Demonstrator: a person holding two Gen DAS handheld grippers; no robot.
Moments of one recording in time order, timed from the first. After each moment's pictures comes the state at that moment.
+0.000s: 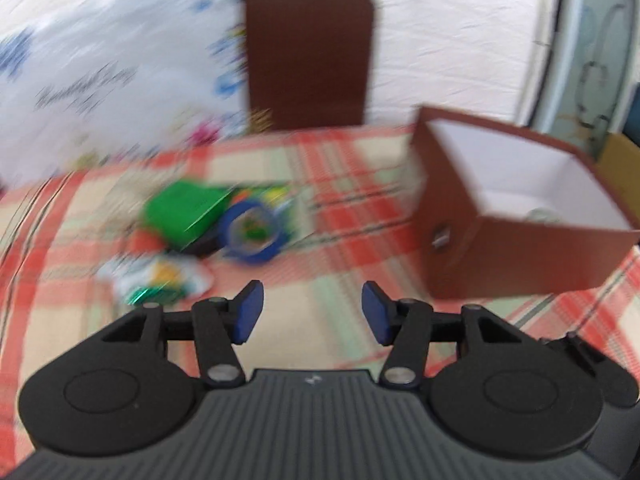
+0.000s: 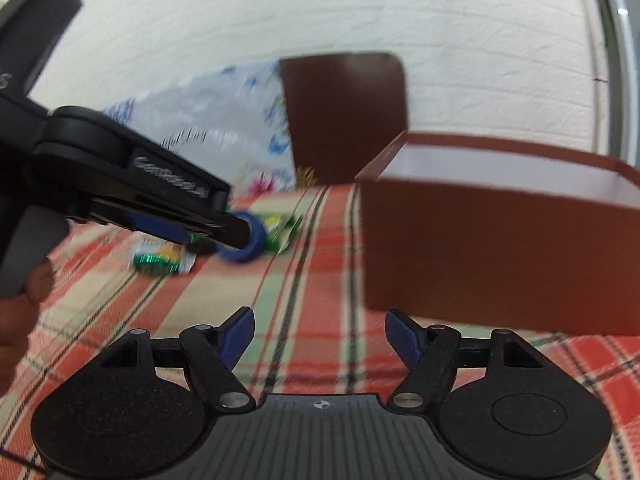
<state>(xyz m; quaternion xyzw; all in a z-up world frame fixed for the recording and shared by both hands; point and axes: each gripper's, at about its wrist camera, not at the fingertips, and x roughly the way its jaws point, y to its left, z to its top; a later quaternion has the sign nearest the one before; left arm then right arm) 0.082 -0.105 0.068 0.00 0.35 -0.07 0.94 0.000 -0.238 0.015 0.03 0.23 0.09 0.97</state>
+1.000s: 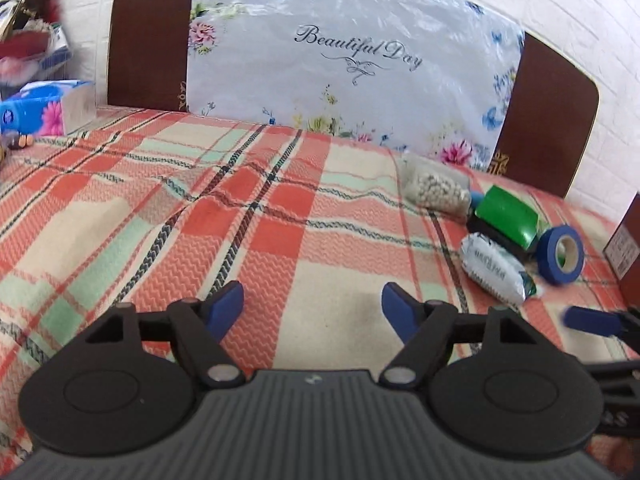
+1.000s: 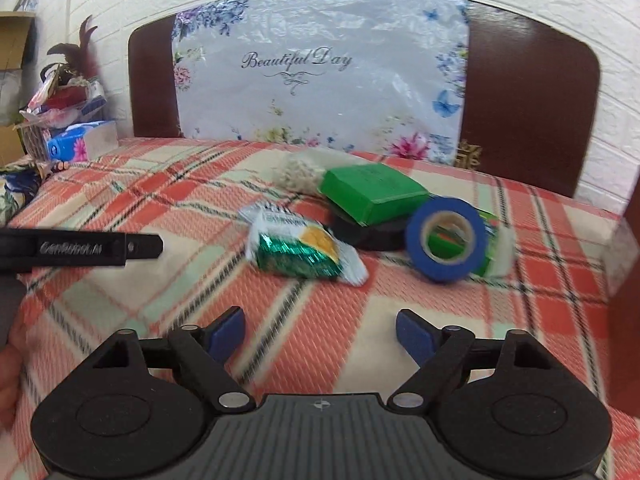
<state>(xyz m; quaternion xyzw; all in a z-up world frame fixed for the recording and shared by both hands) 0.067 0.105 -0.002 -0.11 0.27 0.09 0.95 0.097 -0.087 0.004 -0.06 0.28 0.20 0.94</state>
